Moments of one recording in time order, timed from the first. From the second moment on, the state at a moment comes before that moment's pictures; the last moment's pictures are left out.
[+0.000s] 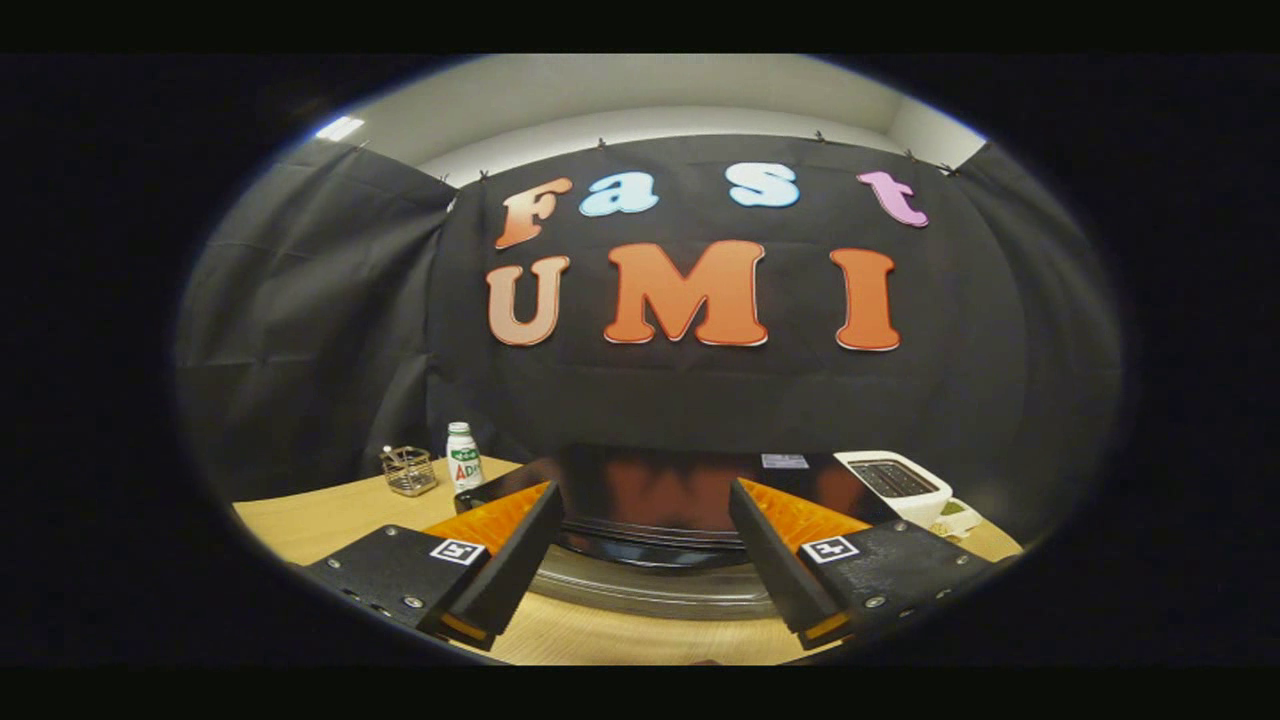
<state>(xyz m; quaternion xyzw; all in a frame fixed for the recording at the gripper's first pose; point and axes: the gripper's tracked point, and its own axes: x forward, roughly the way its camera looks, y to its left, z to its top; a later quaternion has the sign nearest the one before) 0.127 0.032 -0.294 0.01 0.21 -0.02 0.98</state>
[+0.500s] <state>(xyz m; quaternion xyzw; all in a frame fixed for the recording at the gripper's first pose) 0.125 0.030 -0.330 0.02 0.23 -0.03 0.97</state>
